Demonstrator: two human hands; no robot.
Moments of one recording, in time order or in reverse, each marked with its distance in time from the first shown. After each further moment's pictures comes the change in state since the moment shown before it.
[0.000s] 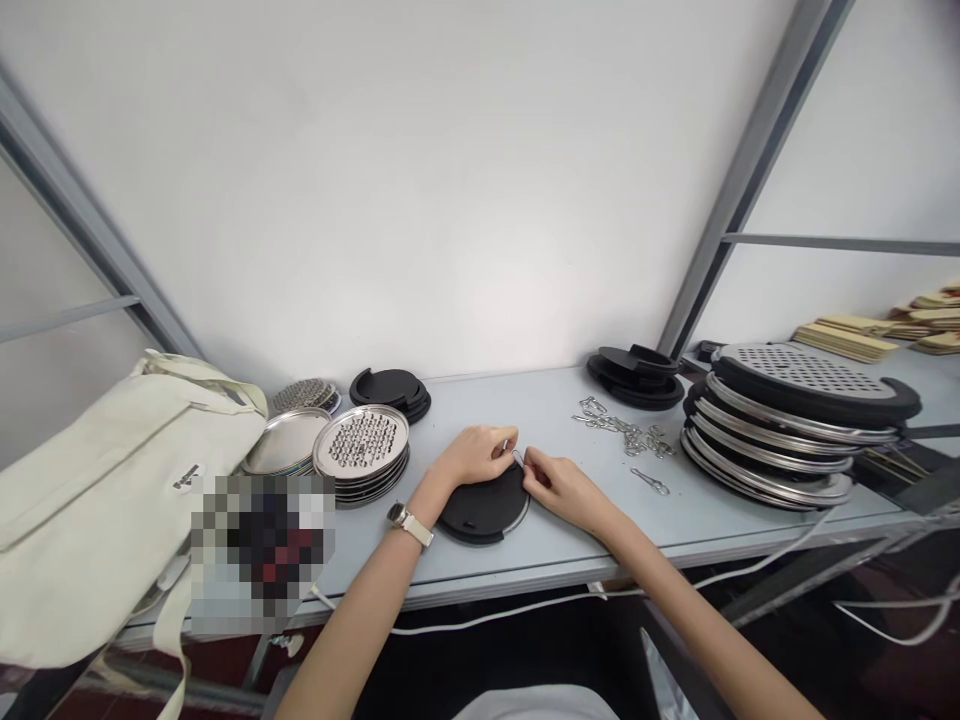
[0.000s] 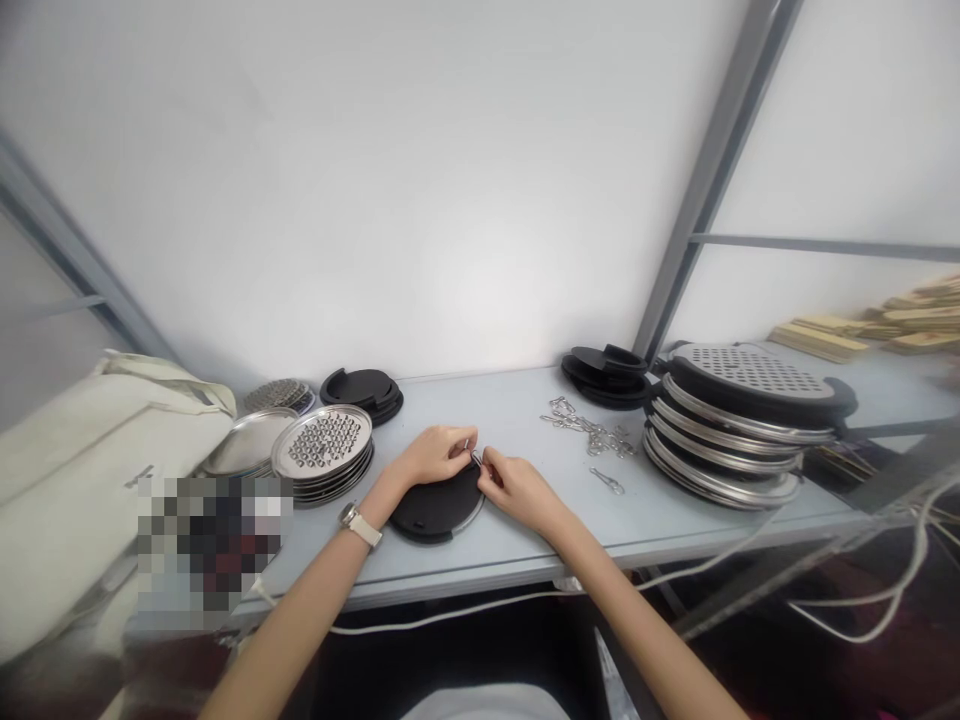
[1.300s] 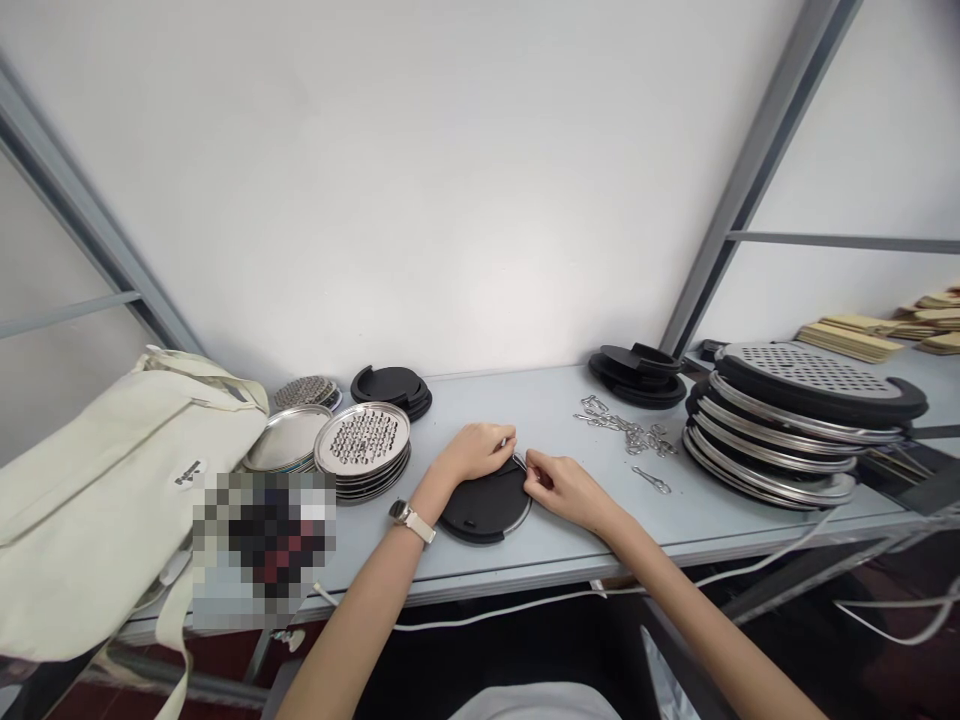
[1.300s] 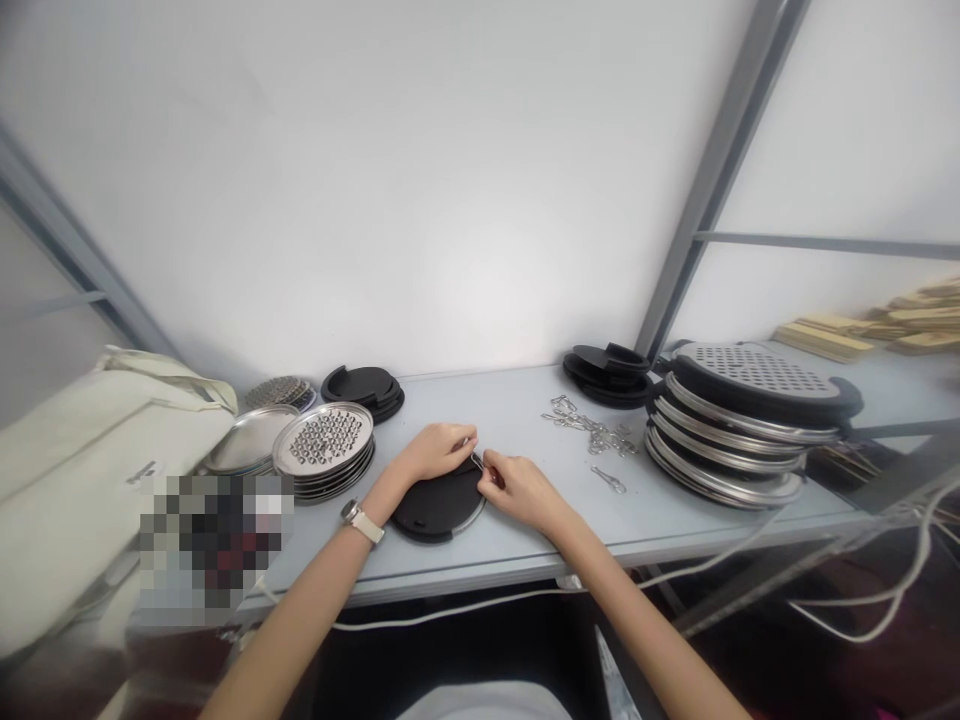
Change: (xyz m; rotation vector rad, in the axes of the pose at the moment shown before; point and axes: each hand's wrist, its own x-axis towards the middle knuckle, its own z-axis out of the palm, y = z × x) left_hand 0.003 -0.005 0.006 0.120 0.012 -0.010; right_hand -0.001 -0.001 0.000 -0.037 -0.023 0.002
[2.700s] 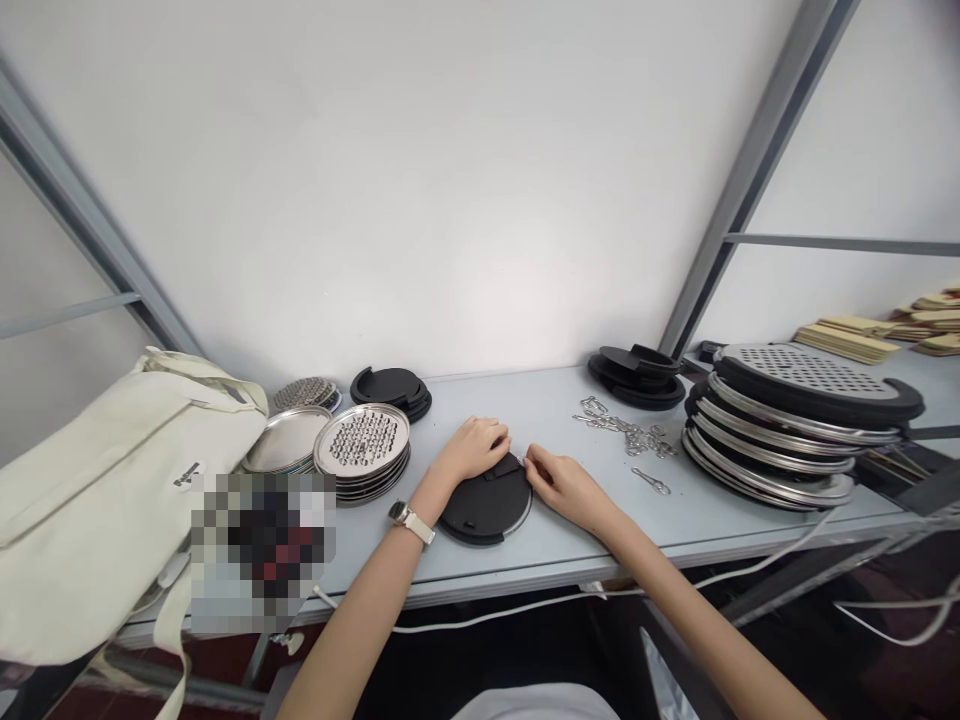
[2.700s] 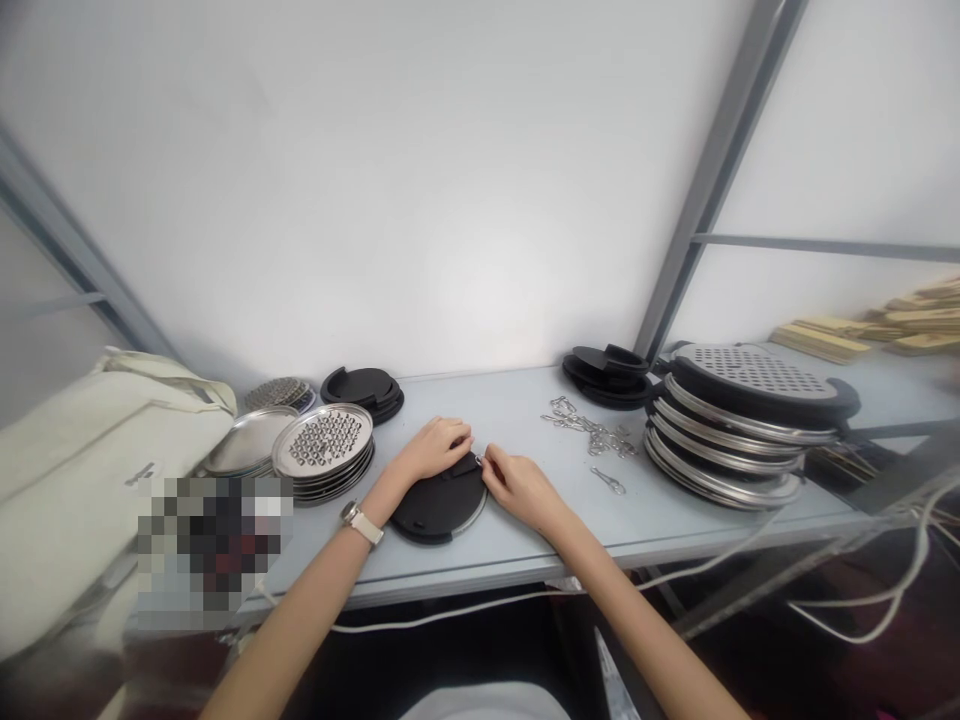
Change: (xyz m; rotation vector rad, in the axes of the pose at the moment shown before) left_hand 0.003 -0.009 0.008 0.097 0.053 -0.007; right_hand 0.001 0.001 0.000 0.014 0.042 0.026
